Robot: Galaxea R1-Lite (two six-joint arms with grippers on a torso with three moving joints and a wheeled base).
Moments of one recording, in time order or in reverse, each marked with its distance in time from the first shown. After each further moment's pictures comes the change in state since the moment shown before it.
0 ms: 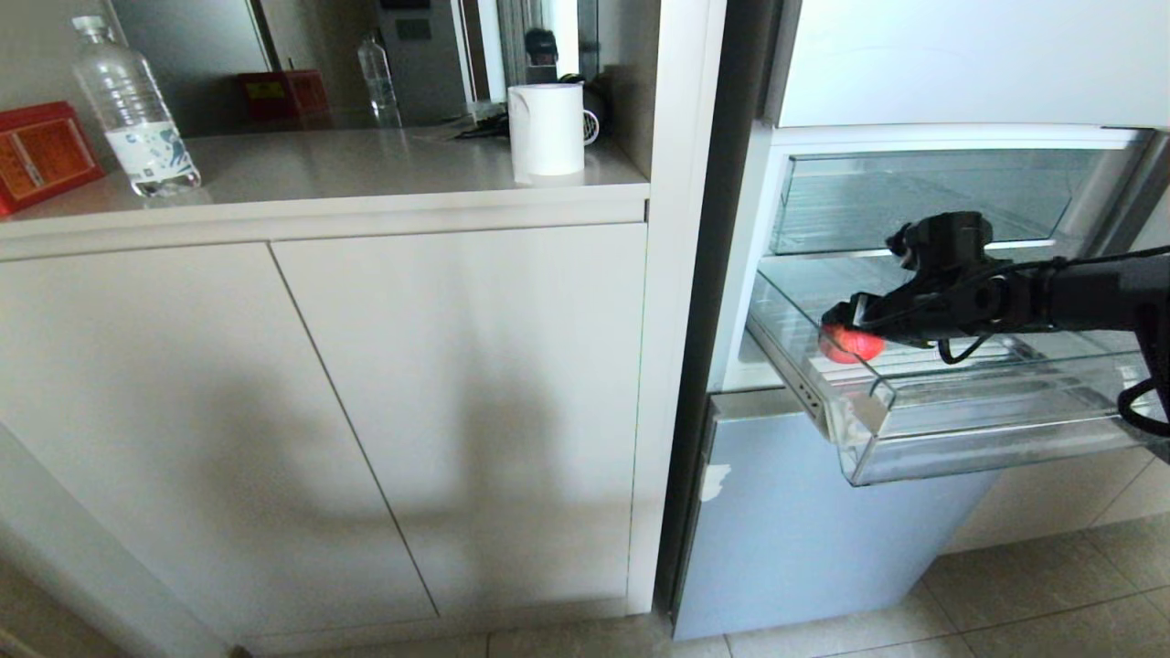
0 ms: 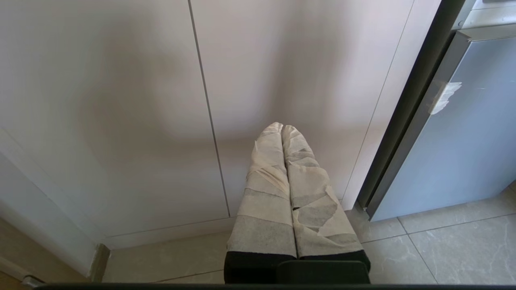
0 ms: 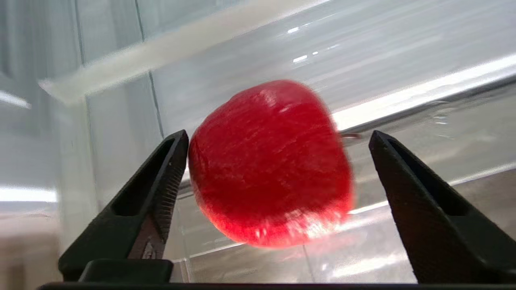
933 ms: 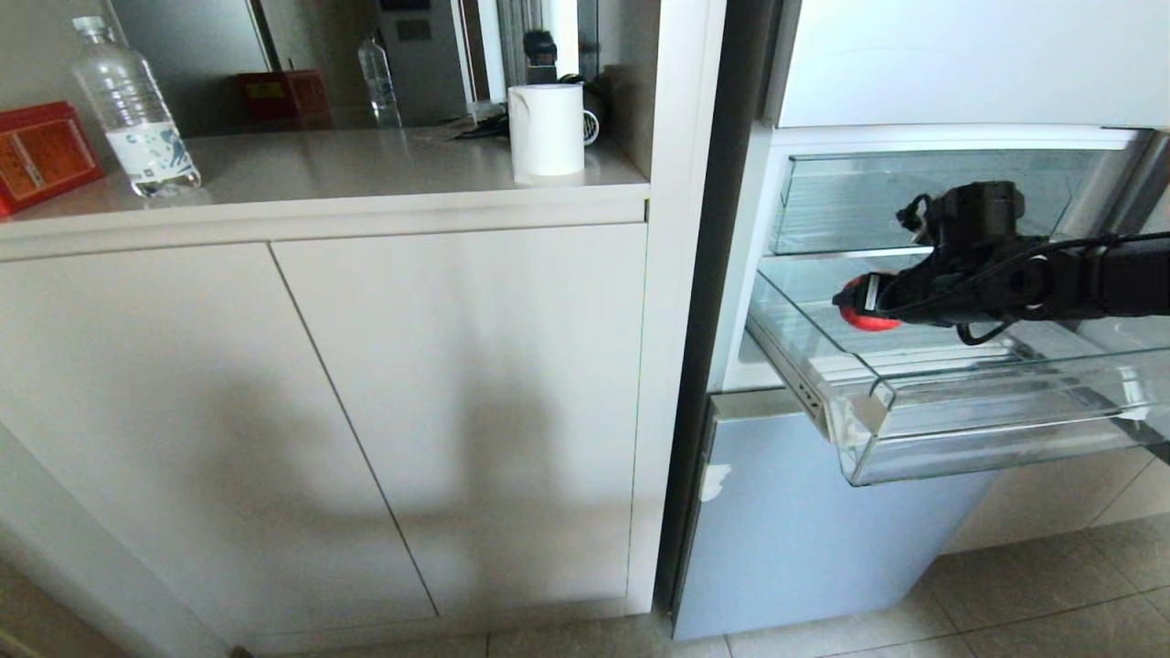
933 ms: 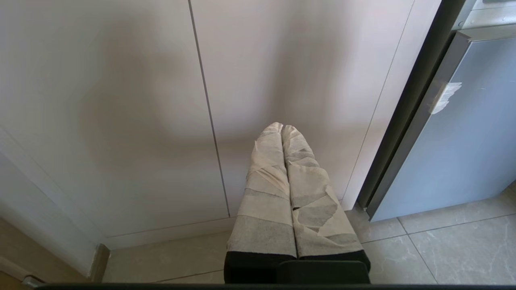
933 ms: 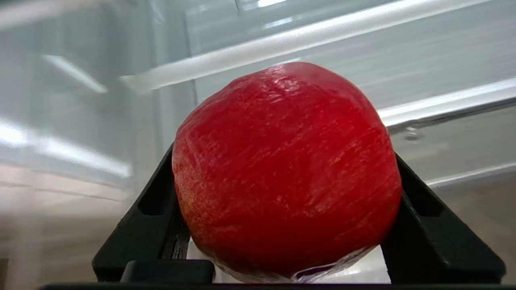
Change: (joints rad) left arm 0.000 0.000 0.000 0.000 0.000 0.000; right arm 0.020 -0.114 0.102 -0.047 0.000 -0.087
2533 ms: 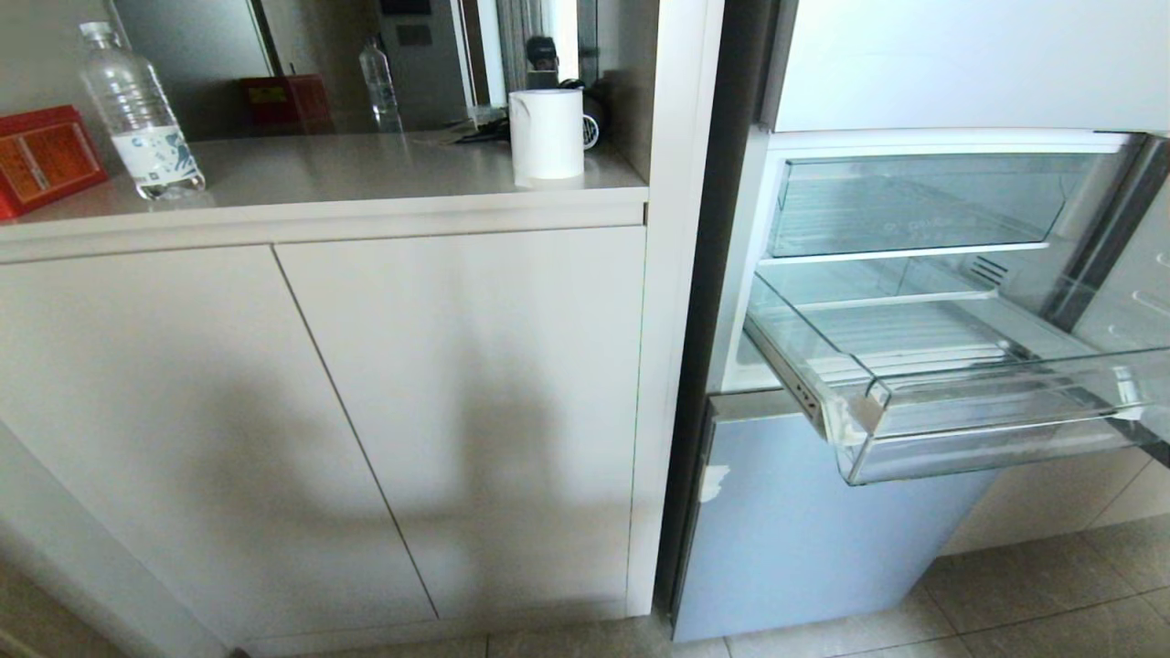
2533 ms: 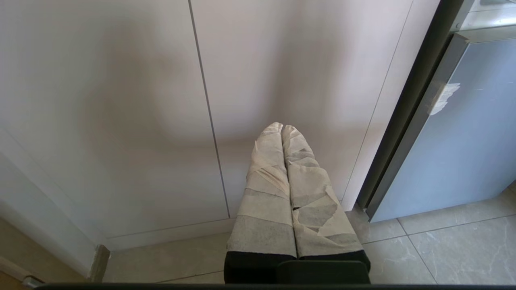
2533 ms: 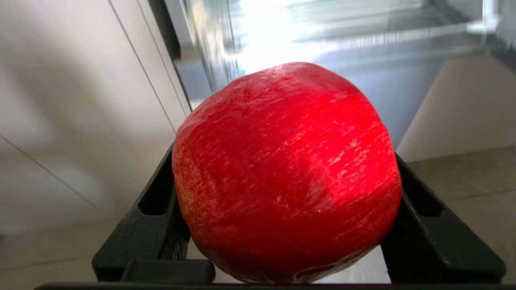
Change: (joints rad) left arm 0.000 0.000 0.000 0.000 0.000 0.000; right arm 0.002 -1.688 1.486 -0.124 0.001 -0.061
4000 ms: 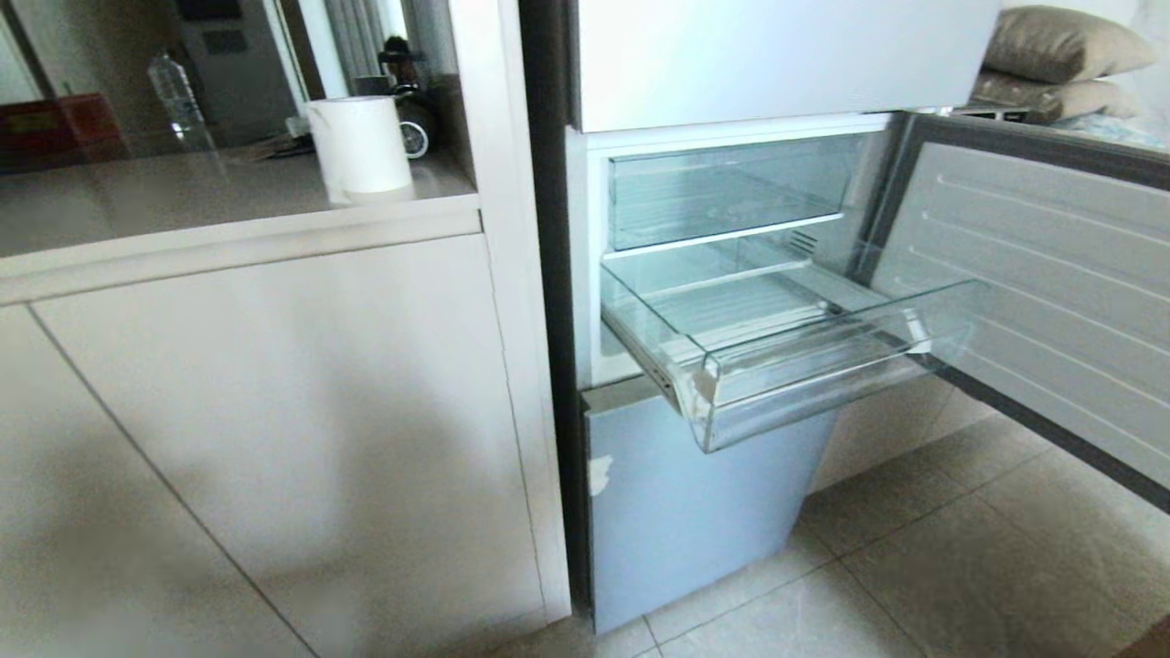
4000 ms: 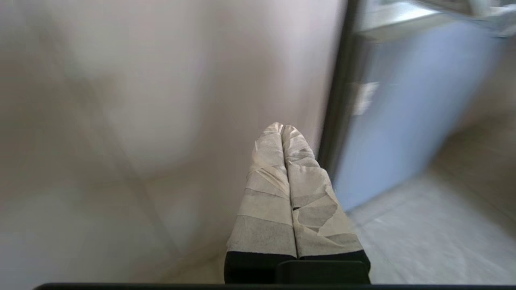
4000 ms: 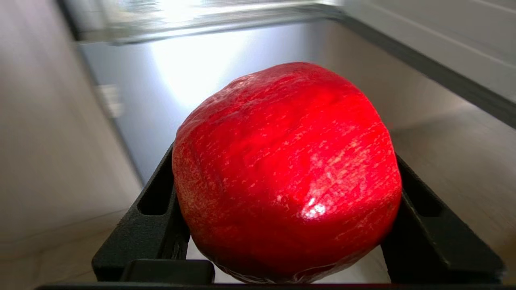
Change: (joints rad) left arm 0.000 0.000 0.000 0.000 0.000 0.000; right arm 0.001 -0.490 0.300 0.058 0.007 -0.116
